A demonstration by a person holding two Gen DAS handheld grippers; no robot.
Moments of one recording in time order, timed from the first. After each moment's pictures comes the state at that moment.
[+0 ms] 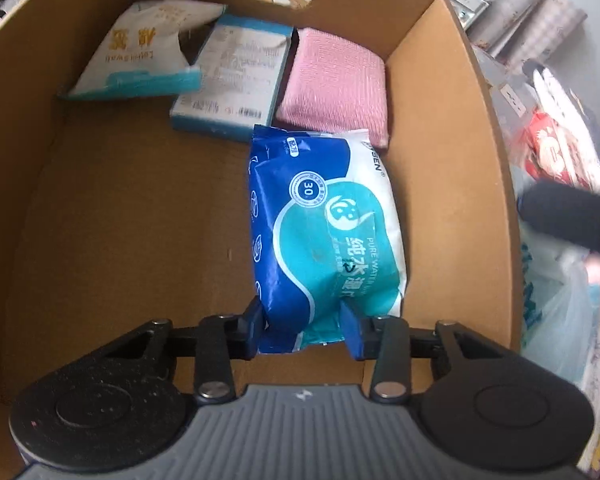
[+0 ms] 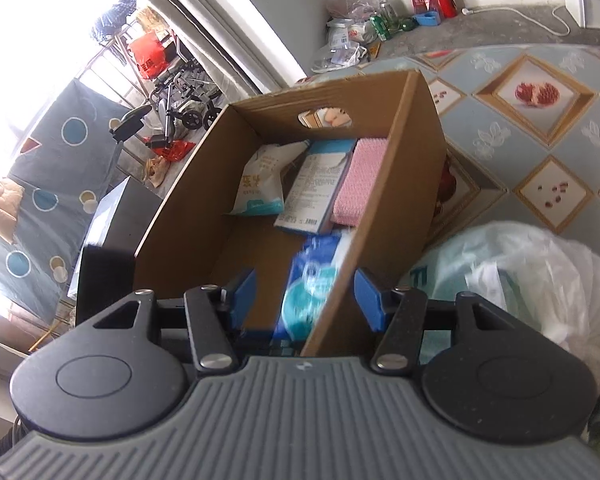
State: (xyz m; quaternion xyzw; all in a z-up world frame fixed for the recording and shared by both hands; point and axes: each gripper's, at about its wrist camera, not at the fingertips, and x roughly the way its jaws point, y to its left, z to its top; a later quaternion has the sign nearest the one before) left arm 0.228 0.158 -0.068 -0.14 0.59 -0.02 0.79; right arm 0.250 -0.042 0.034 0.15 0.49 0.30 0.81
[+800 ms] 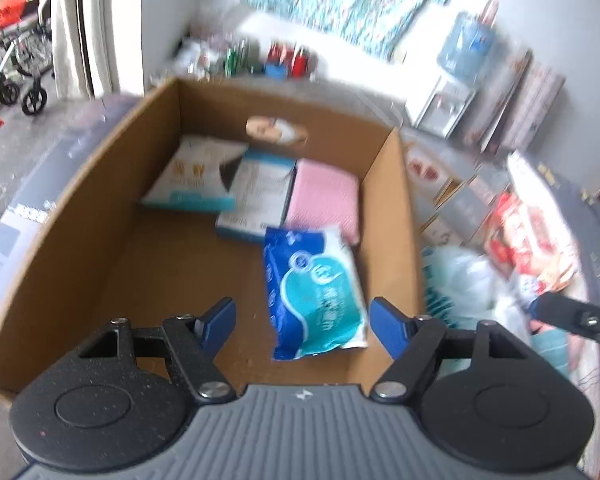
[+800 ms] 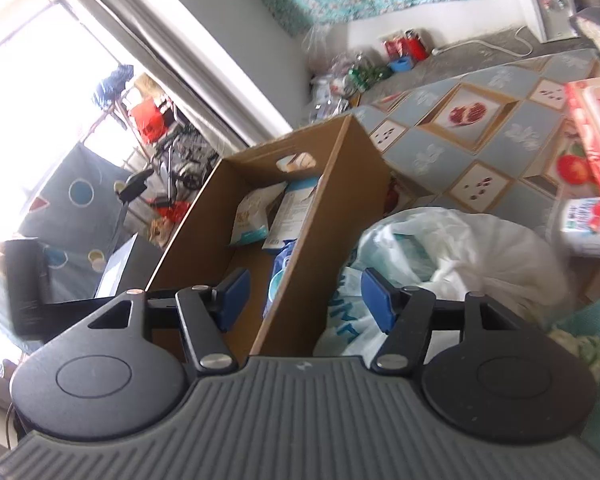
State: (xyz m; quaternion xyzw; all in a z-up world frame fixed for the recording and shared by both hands) left arm 0.154 0.151 0.040 -0.12 0.45 0.02 0.89; right arm 0.178 -0.134 0.058 0.21 0.41 0.26 0.85
